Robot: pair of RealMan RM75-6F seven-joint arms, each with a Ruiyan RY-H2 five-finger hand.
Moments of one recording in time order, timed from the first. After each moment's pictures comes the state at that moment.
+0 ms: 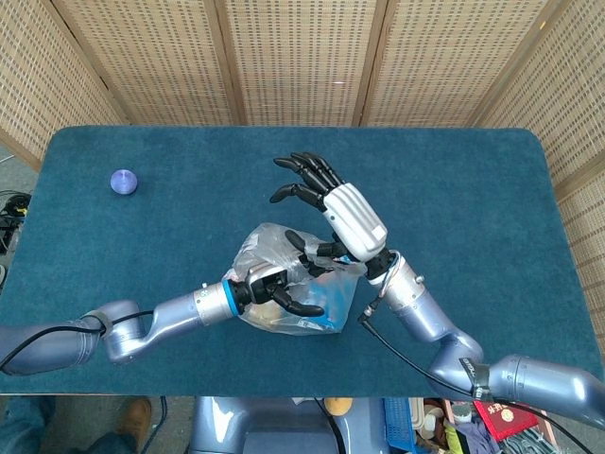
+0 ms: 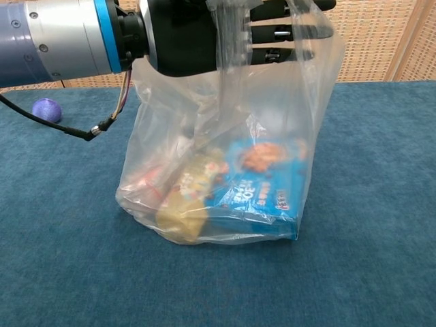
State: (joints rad) left arm -1.18 -1.38 -0.03 -1.52 1.67 1.02 -1.75; right arm 0.88 -1.35 0.42 -1.73 -1.37 1.14 0.29
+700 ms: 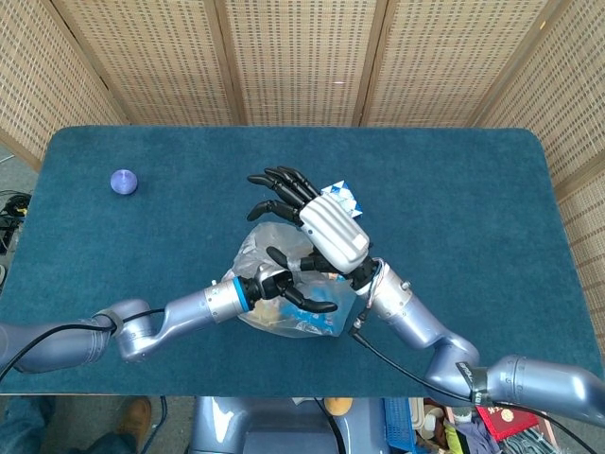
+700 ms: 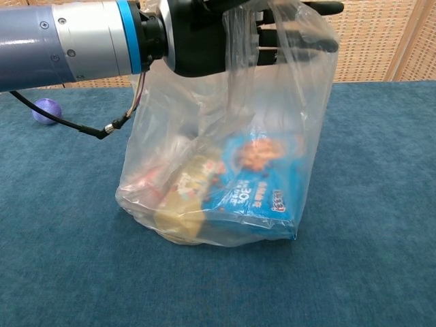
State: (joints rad) left arm -1.19 -1.42 -0.08 -1.50 1.63 0.97 -1.63; right arm 0.92 -1.33 0.42 -1.79 -1.37 1.09 0.26
